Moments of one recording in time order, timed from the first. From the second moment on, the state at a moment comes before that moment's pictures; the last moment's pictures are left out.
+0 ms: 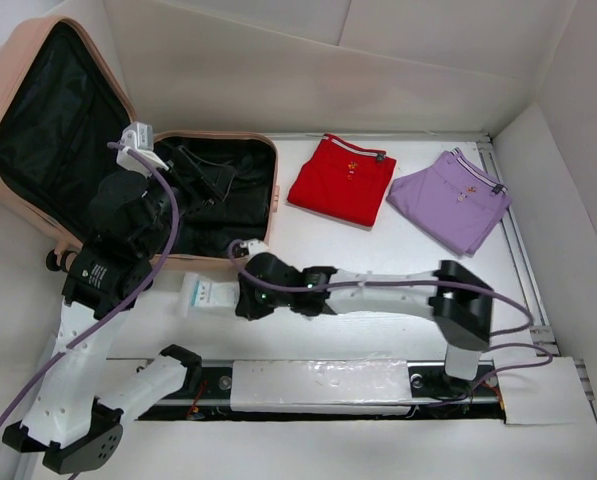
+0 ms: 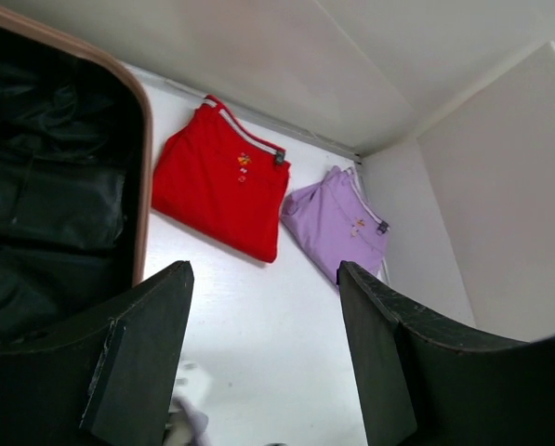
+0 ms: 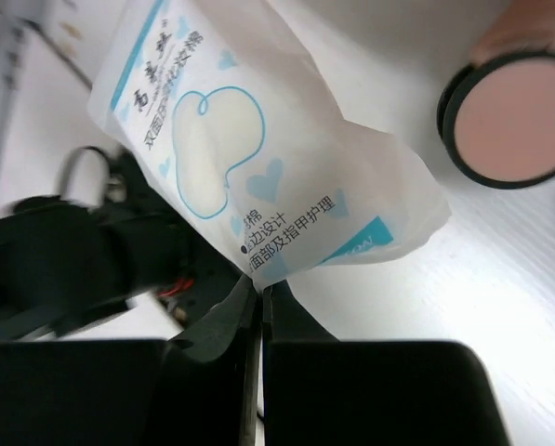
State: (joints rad) left arm -0.42 0.91 1.43 -0.65 -0.07 -0.70; right arm 1.25 1.89 1.34 -0.16 0.02 0.80
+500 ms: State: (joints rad) left arm -0.42 0.88 1.42 -0.79 -0.16 -0.71; right arm 1.00 2.09 2.09 -0.40 0.09 0.58
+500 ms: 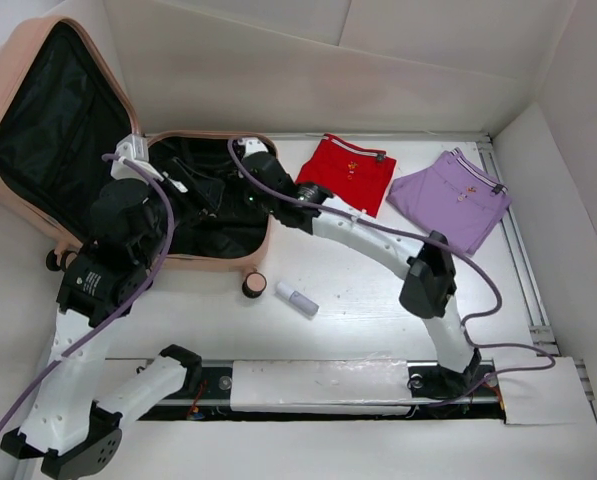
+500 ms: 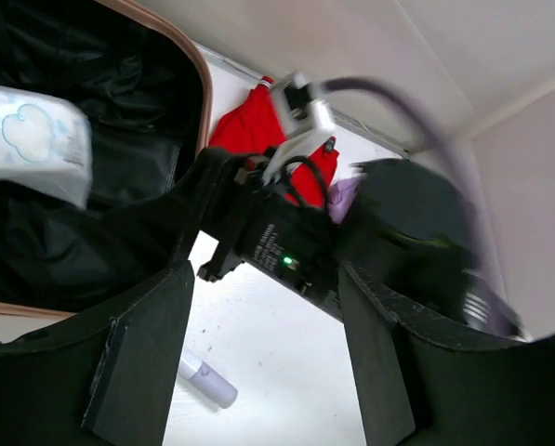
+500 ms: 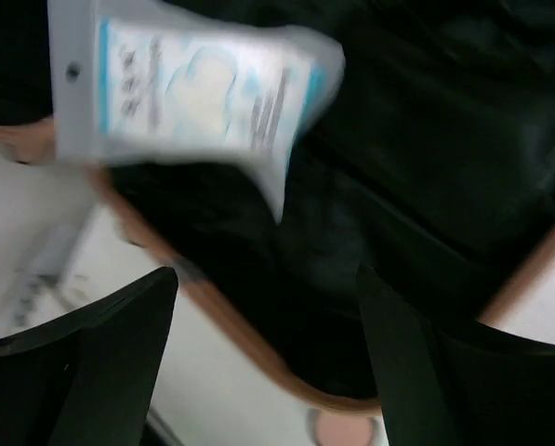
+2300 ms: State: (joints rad) left arm -0.42 1.00 1.50 -0.64 0.00 -0.74; right arm 0.80 1.98 1.90 -0.26 -0.17 0.50
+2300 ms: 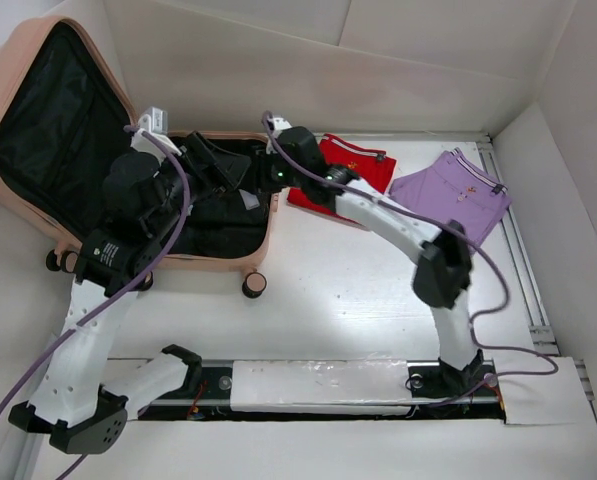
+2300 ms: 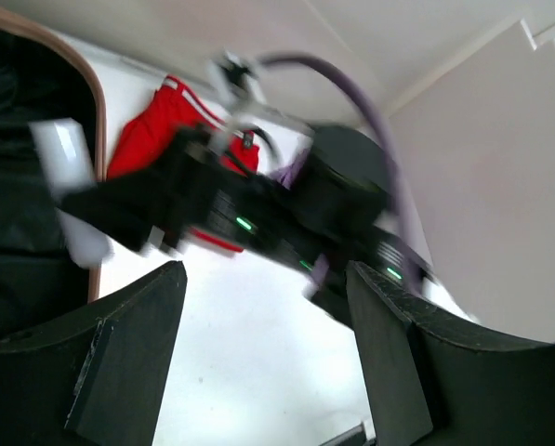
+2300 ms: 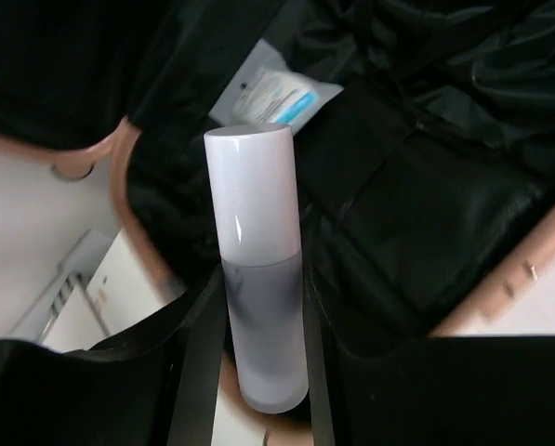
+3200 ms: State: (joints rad) left arm -0.45 1.34 1.76 -0.78 -0.16 -0.72; right arm 0.52 1.52 1.56 -0.26 -0.11 0.58
